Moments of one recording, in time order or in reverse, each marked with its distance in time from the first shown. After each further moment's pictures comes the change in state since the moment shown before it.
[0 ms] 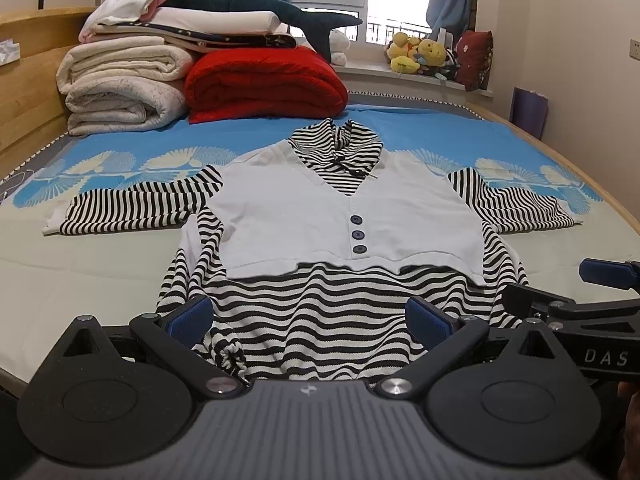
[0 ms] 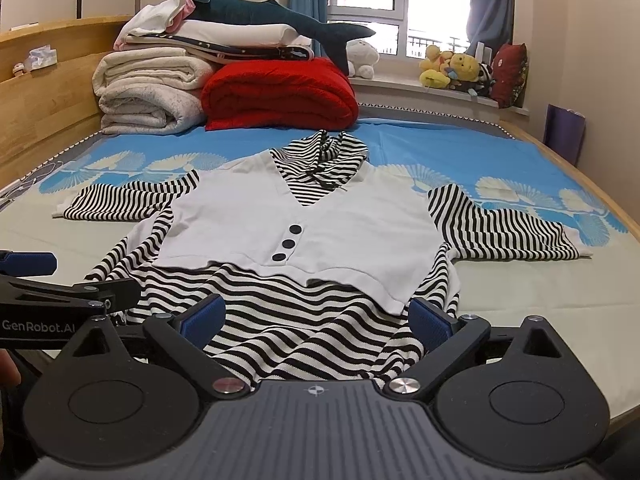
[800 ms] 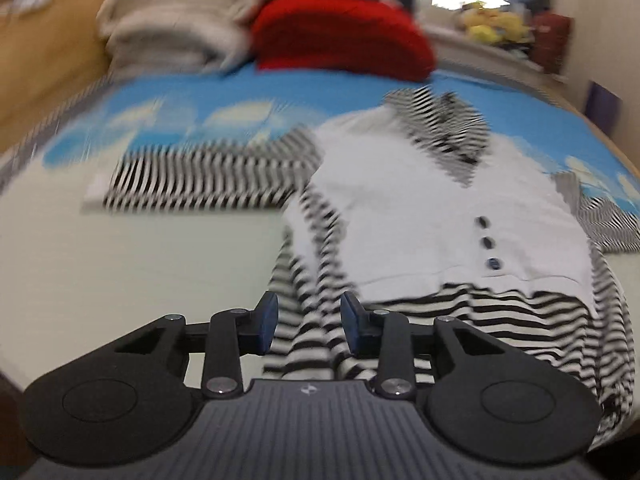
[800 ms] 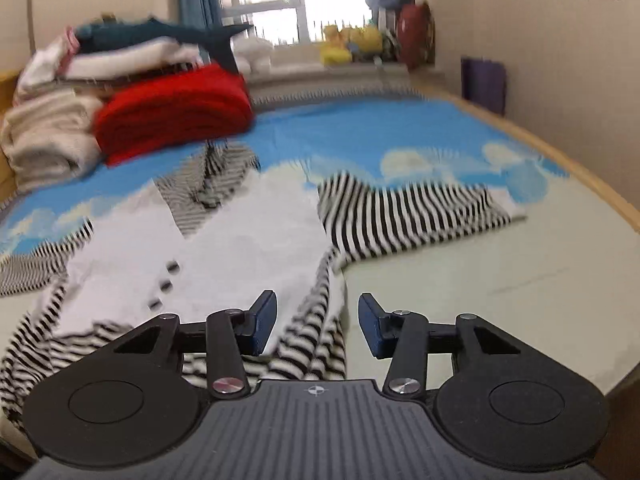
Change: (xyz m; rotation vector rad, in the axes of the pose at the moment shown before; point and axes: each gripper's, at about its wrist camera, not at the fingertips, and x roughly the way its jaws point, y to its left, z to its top) left arm 0.111 0.147 0.065 -0.054 0.309 0.180; right arm 0.050 -0.128 0.024 0.224 0.058 -0.163
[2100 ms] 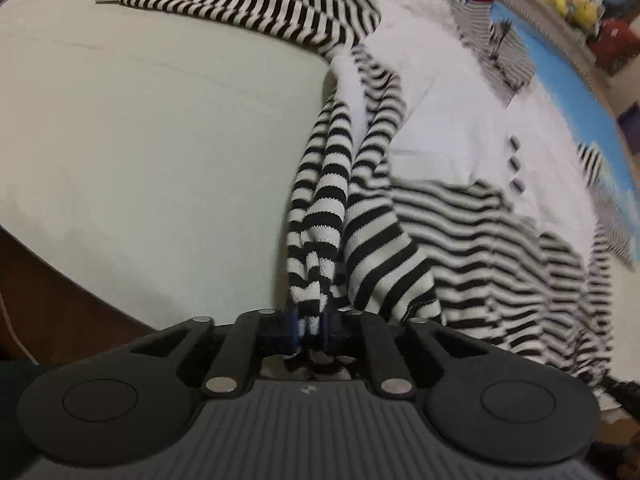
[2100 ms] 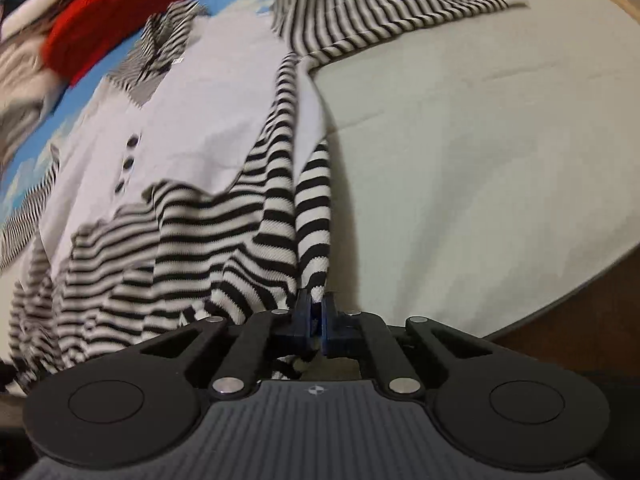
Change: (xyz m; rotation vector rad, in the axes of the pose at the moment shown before) left arm 0.017 0.016 -0.070 -0.310 0.277 -0.186; right arm 0.057 -0.031 -0.065 0.214 0.475 0.063
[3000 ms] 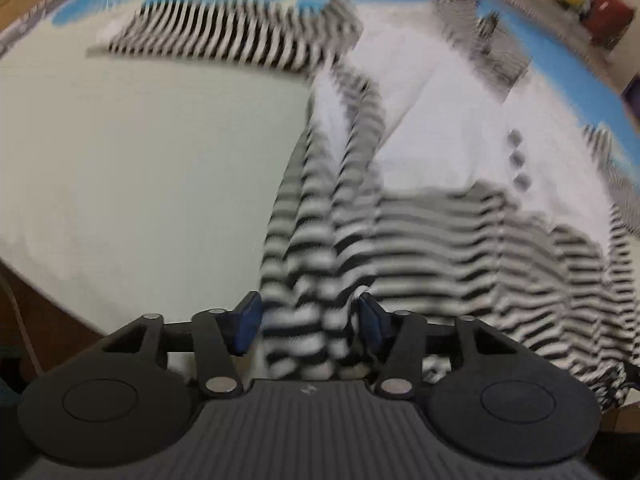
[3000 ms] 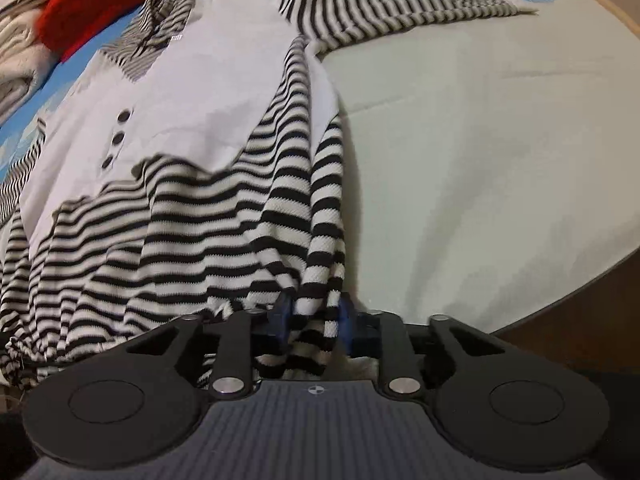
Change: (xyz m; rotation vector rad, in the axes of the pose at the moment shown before) left arm -0.005 -0.035 -0.001 0.127 -0.107 0.095; right arm 0.009 0.013 -0.003 -0.034 -0.002 -0.065
